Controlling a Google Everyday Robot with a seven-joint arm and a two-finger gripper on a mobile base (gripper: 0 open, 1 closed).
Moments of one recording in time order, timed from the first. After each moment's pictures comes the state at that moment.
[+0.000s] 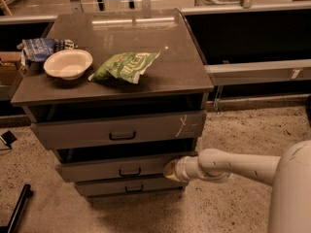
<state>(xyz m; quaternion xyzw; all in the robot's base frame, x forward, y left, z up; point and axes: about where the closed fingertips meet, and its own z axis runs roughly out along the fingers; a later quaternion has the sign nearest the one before) 0.569 -0.056 0.390 -0.61 0.70 0.13 0.34</state>
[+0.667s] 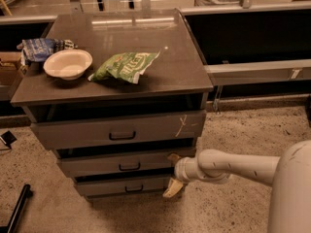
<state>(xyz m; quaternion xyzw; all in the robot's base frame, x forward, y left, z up) 0.569 -0.055 0.390 -0.61 0.70 0.13 0.34</state>
